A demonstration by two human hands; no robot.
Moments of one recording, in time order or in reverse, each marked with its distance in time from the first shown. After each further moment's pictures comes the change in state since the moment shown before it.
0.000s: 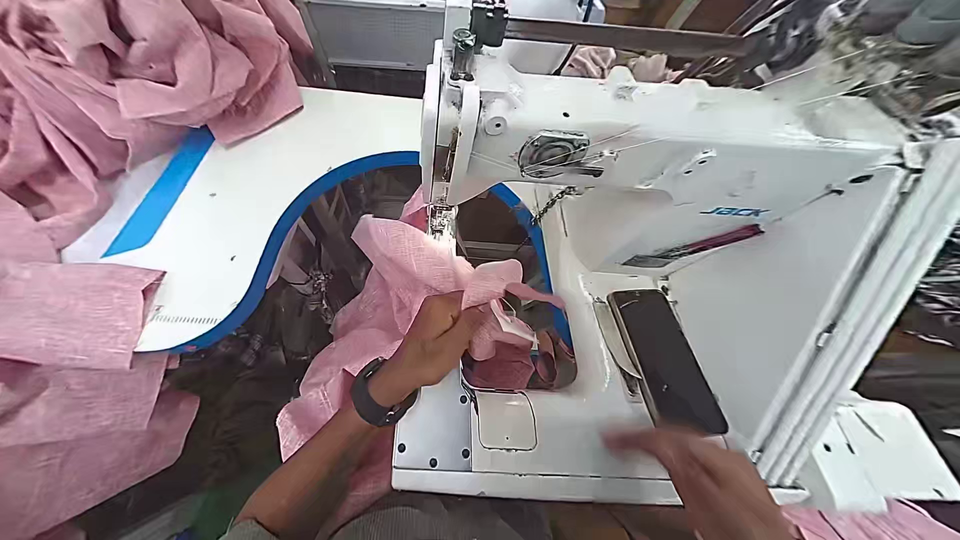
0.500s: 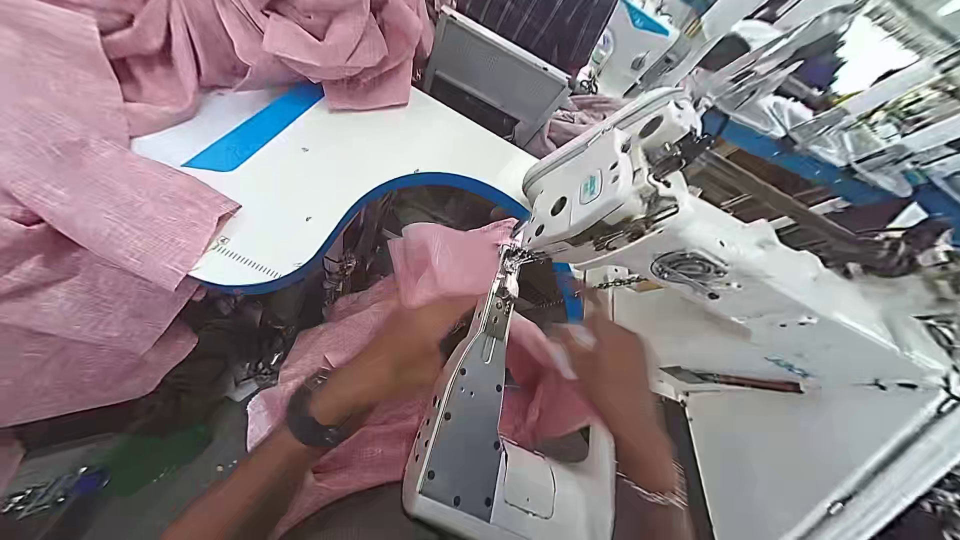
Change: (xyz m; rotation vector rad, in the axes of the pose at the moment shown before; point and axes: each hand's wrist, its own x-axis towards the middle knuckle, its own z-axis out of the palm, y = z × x) left_hand -0.058 0.023 -0.096 0.440 0.059 -0.092; right_hand 0.183 -0.093 0.106 -1.054 -0.009 -0.085
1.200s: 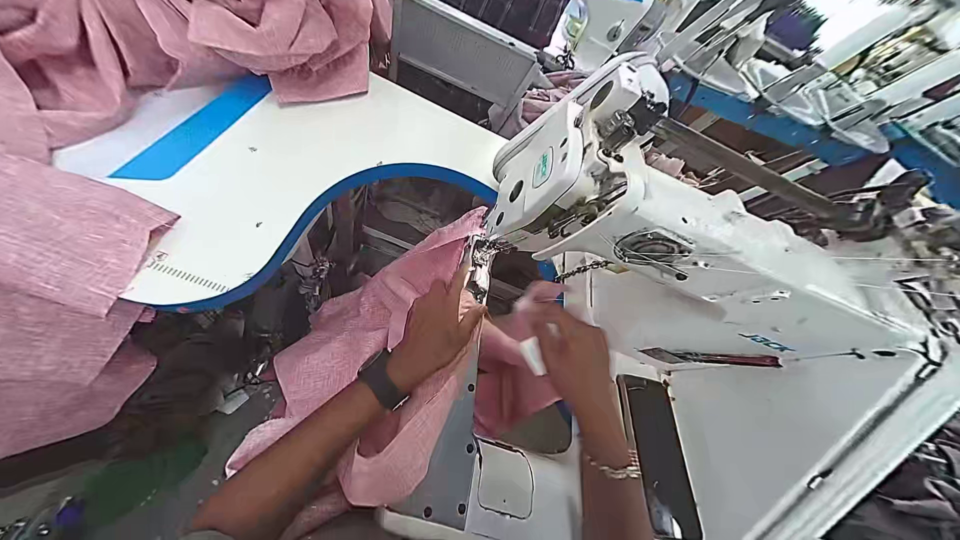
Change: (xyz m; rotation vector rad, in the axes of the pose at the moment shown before) left_hand 0.079 -0.003 0.083 0.147 -0.009 -0.384; right_hand 0.005 0.038 0.028 0.069 0.060 0.029
